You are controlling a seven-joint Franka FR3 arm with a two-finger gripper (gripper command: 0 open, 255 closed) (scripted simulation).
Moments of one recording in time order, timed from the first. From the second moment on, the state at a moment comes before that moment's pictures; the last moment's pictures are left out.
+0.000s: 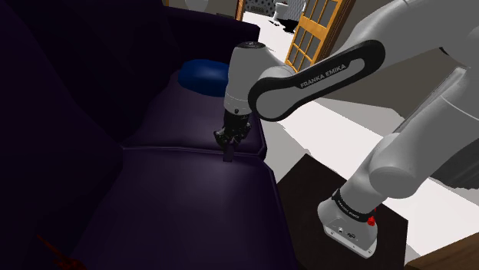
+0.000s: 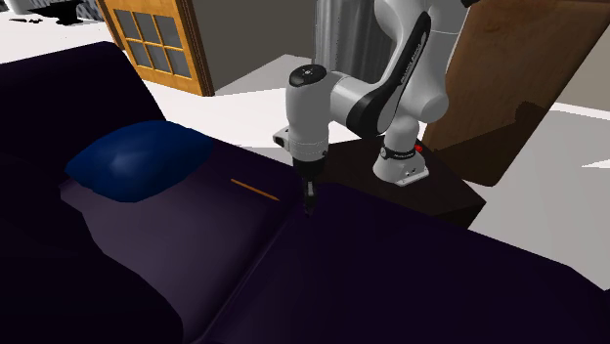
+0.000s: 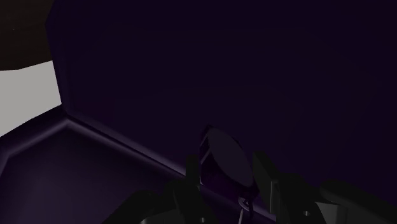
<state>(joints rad) 0.02 -0.10 0.46 -2.41 0.06 2.29 0.65</state>
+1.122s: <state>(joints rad) 0.03 -0.18 0.44 -2.36 0.09 2.17 0.62</state>
